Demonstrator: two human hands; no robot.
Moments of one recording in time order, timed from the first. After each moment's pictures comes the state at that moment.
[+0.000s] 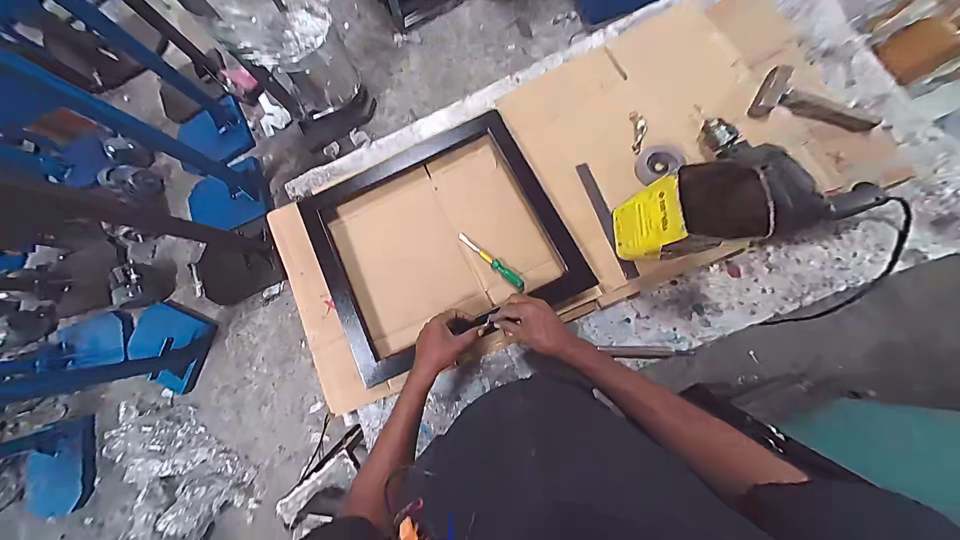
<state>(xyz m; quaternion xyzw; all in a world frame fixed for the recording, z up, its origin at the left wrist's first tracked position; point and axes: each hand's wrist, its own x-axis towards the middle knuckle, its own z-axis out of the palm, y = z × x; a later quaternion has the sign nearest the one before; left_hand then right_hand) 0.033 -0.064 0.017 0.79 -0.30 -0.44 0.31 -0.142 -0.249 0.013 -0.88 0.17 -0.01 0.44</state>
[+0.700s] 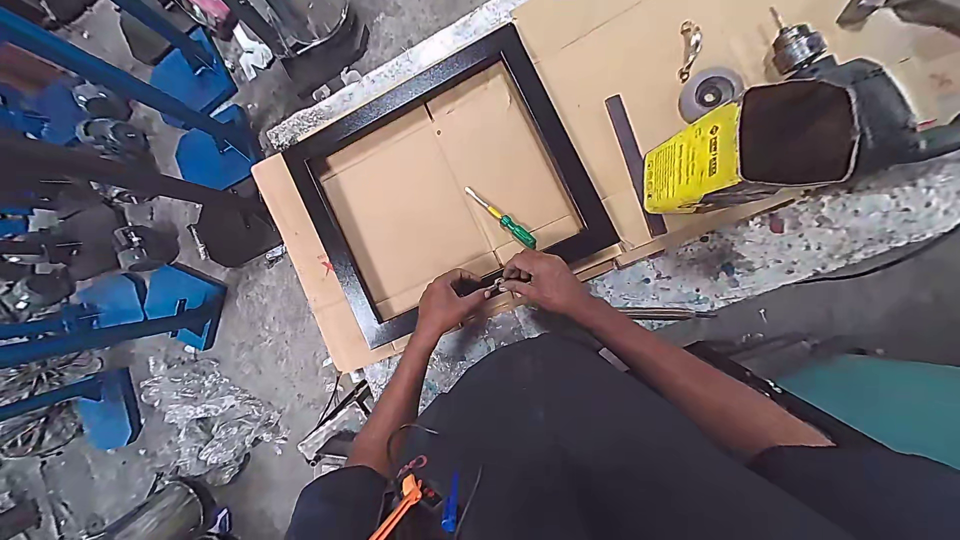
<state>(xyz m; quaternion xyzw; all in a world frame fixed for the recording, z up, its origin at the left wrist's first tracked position) 0.036 -0.066 0.020 0.80 -0.28 -0.44 0.29 -0.135 -0.256 0.027 -0.89 0.18 -0.02 0.41</state>
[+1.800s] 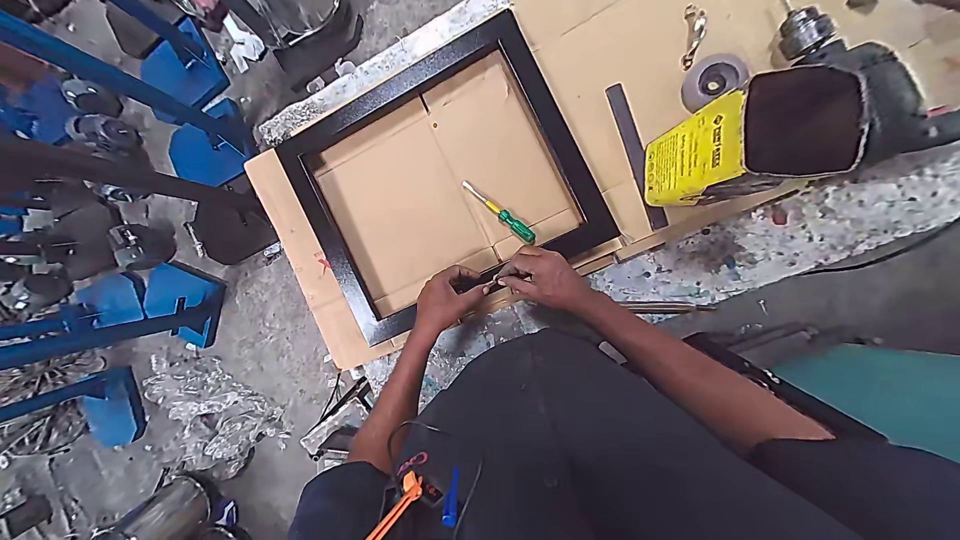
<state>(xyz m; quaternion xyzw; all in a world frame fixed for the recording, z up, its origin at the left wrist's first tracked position) 0.035 -0.065 0.021 0.80 -0.28 -0.45 0.30 -0.140 -0.257 0.018 -0.90 0.12 -0.08 0.42</state>
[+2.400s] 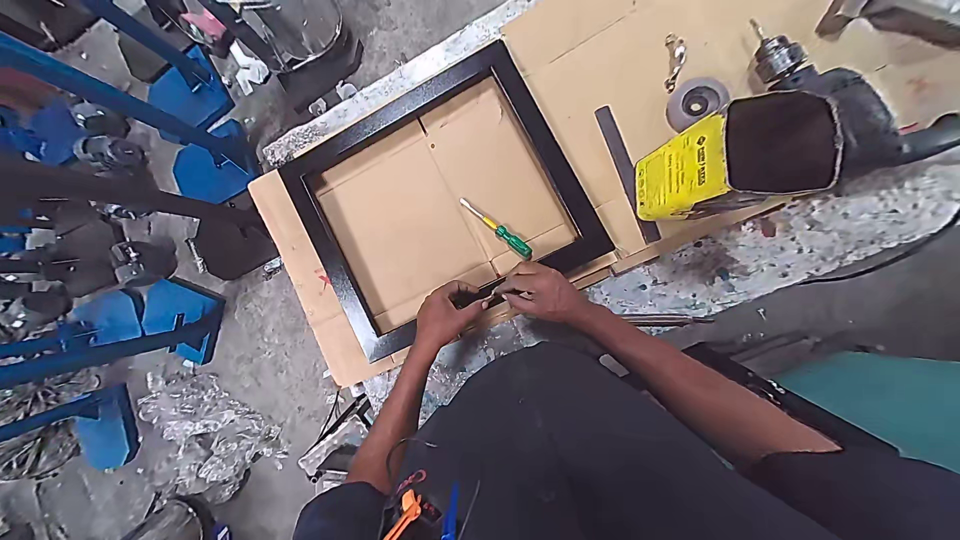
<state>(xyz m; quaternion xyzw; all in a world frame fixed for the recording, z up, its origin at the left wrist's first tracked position) 0.036 -0.065 0.018 0.78 -0.29 -0.45 0.31 -0.145 -0.260 0.002 -0.90 0.08 -0.09 0.42</state>
